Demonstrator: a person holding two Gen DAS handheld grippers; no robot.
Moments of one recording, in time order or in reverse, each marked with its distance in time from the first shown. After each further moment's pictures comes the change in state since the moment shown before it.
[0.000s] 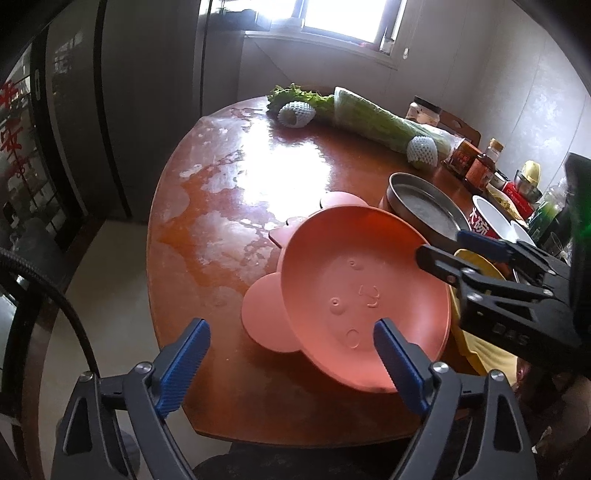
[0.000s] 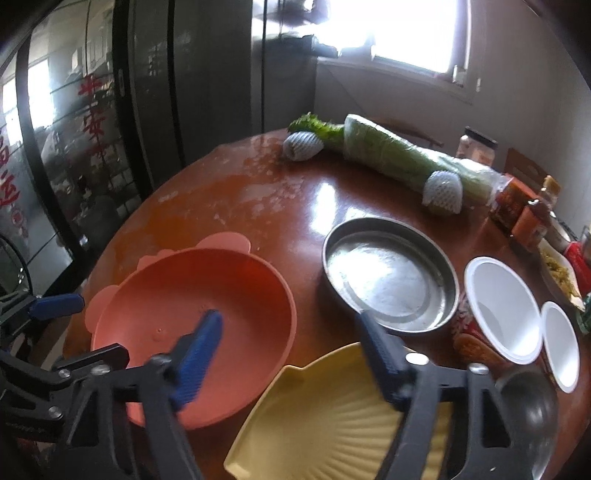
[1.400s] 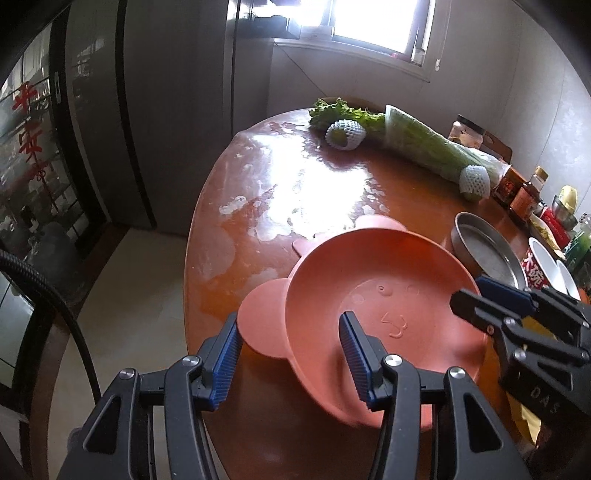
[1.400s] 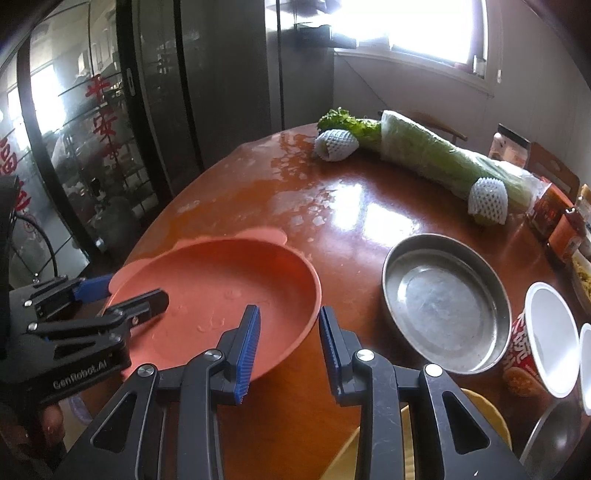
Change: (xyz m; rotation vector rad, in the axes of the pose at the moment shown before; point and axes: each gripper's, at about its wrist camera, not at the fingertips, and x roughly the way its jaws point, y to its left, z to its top) left arm 0.039 0.038 0.044 -0.044 -0.046 0.108; right arm 0.032 0.027 0.030 0.021 0.026 0.080
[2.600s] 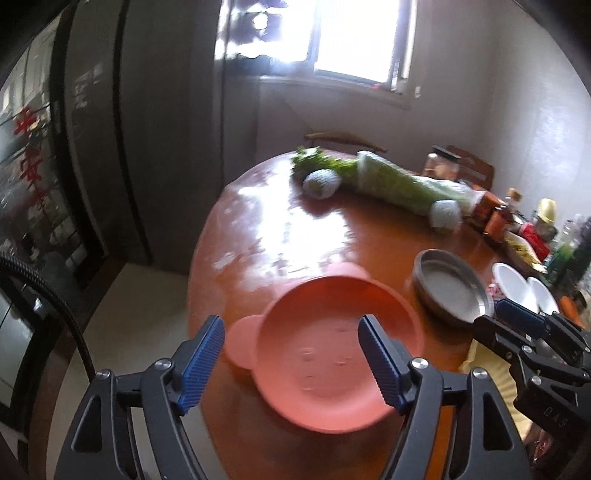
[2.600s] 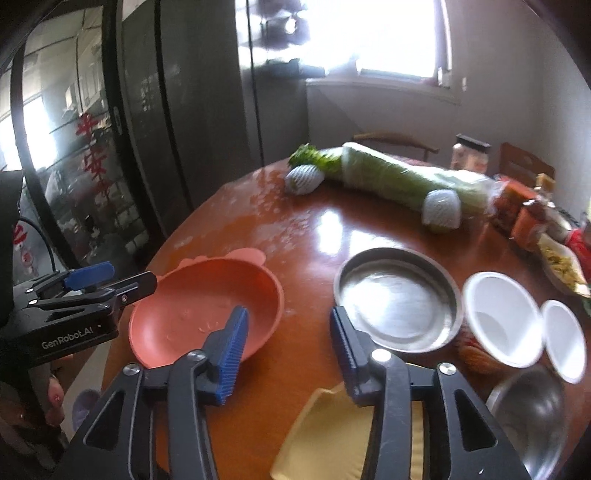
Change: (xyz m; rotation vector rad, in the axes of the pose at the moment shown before) left arm -0.057 -0.023 0.015 0.042 -0.140 -0.043; right arm -0.068 -0.019 -0.013 0.088 -0.141 -0.049
